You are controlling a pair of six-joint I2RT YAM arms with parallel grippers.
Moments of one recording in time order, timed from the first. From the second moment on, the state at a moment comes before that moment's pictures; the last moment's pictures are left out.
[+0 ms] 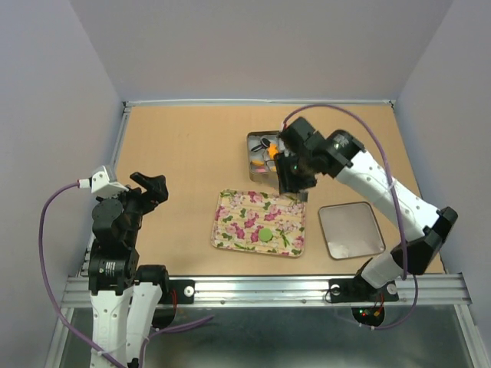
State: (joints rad) left arm -0.01 0.39 0.75 -0.55 -0.05 -0.55; right arm 0.71 1.57 1.77 -1.28 0.10 0.49
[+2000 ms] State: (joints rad) left arm -0.01 0.35 0.74 -0.54 -0.03 -0.55; right arm 1.22 1.50 1.42 -1.33 0.24 0.82
